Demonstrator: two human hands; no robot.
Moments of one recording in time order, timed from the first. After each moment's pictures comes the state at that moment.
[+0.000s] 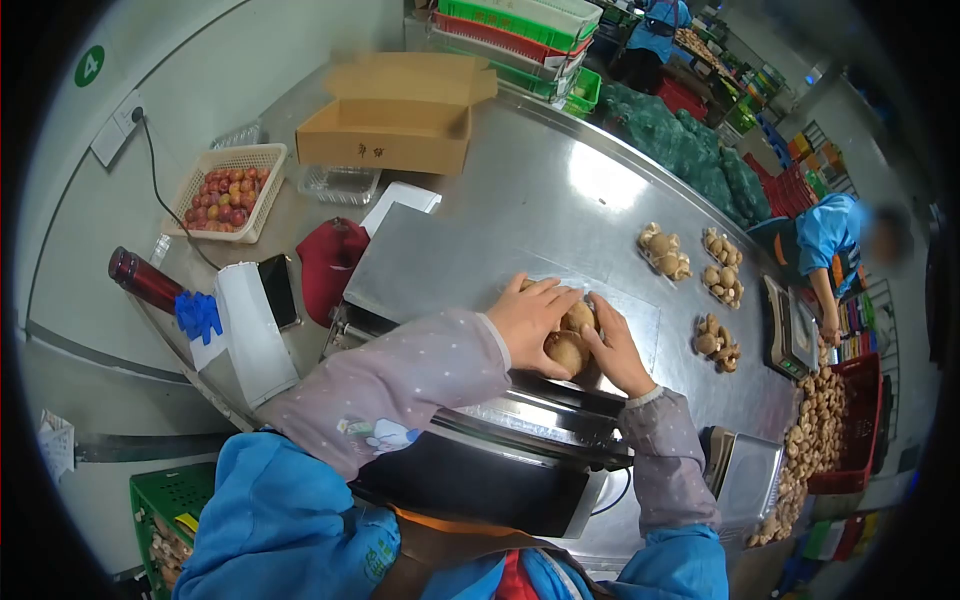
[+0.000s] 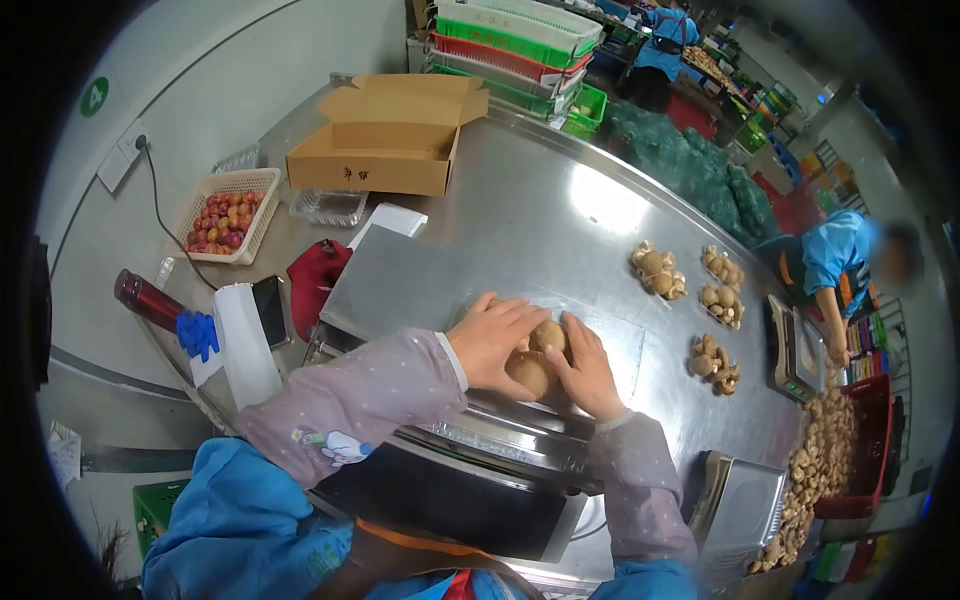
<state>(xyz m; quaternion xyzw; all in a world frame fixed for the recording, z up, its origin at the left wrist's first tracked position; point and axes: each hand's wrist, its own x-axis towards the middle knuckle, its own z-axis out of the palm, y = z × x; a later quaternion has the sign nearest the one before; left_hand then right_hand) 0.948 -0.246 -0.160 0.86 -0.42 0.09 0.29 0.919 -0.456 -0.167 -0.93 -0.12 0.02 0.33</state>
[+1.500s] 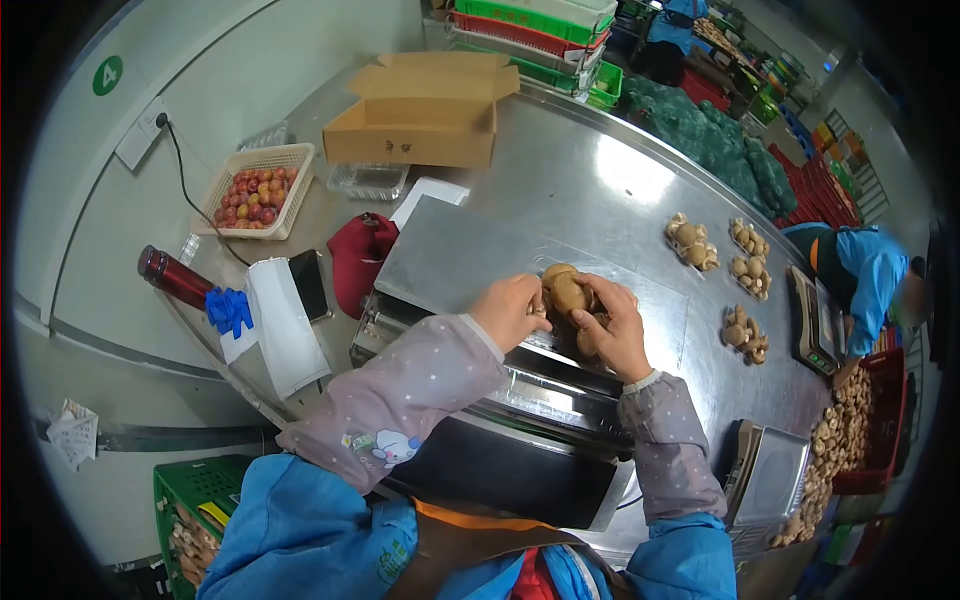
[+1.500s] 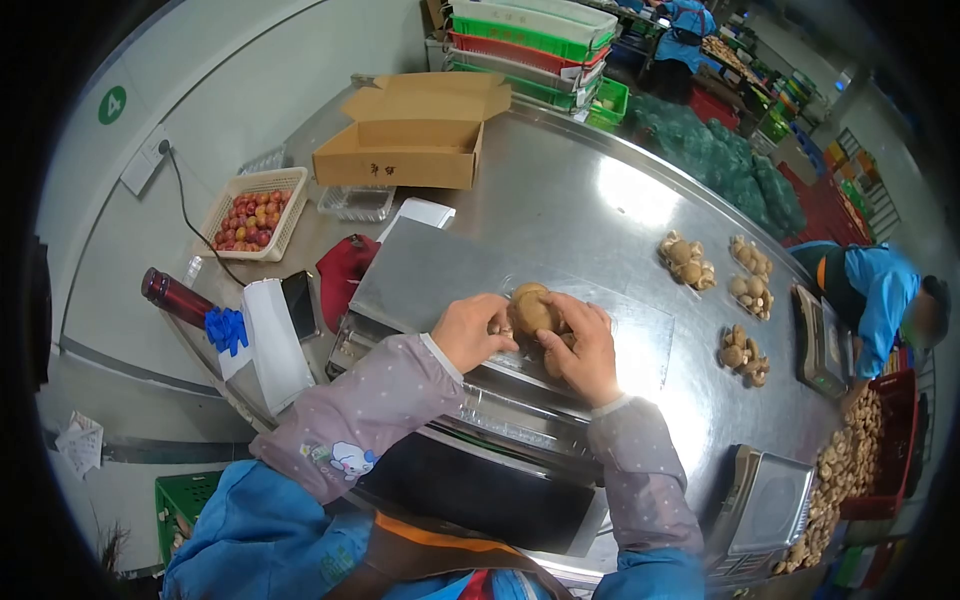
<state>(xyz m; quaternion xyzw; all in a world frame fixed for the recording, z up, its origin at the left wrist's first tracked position) 0.931 -0.207 -0.168 0.84 -0.21 0.02 0.50 0.914 -0.404 -0.142 -0.90 -0.19 -0.08 0.39</state>
